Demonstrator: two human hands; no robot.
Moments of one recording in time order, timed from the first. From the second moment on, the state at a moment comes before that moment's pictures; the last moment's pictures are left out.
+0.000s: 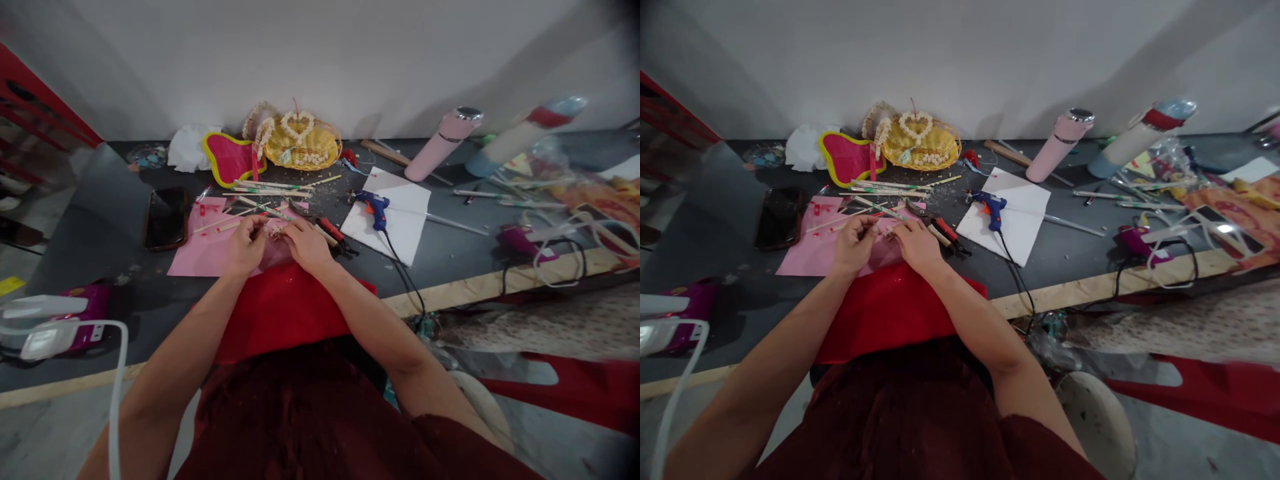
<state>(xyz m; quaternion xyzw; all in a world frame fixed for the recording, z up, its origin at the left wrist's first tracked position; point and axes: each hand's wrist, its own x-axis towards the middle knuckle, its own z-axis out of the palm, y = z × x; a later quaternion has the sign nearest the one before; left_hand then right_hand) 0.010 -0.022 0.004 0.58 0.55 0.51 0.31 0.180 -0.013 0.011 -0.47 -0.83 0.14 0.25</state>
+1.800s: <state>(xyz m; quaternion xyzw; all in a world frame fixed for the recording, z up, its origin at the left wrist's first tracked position) 0.019 -0.038 0.028 0.67 0.49 0.46 0.32 0.187 -0.022 0.020 -0.39 -0.79 0.23 0.42</state>
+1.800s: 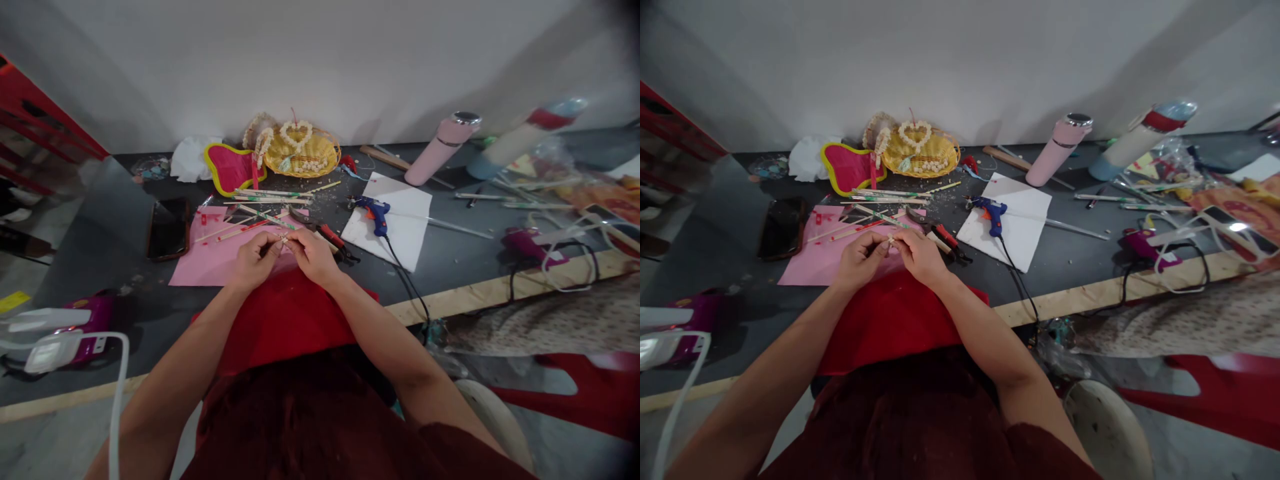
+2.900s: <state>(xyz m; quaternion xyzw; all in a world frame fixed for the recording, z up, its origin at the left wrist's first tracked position) 0.017 -0.037 0.025 0.71 0.49 0.44 0.25 0.193 -0.017 0.014 -0.37 -0.80 0.21 0.42</state>
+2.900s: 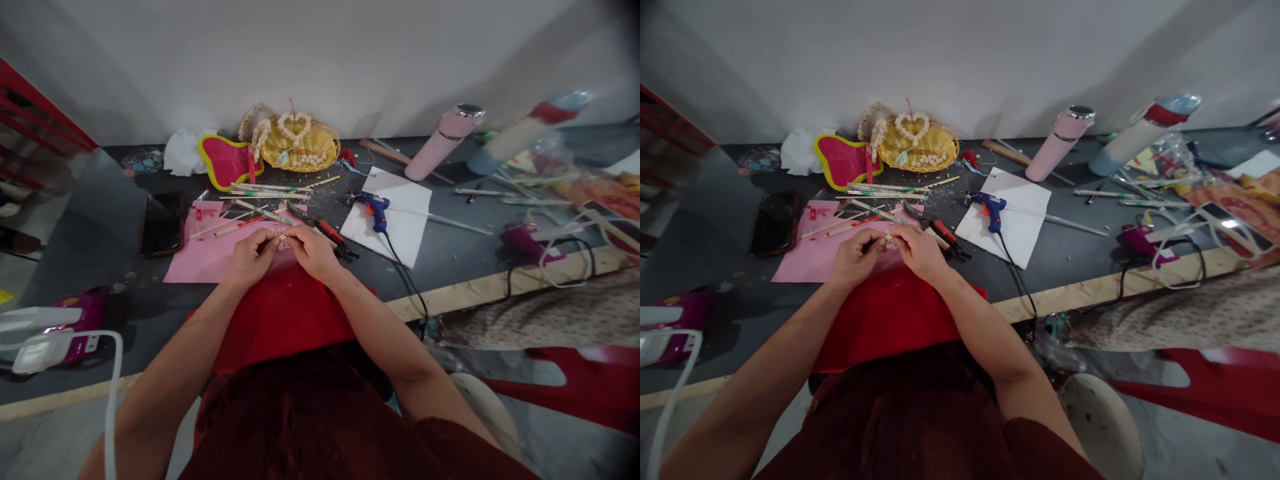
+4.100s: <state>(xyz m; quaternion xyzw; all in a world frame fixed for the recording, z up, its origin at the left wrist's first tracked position) 0.017 -0.039 0.023 0.71 0.50 0.43 0.25 0.193 -0.018 0.017 -0.38 -0.79 0.24 0.41</state>
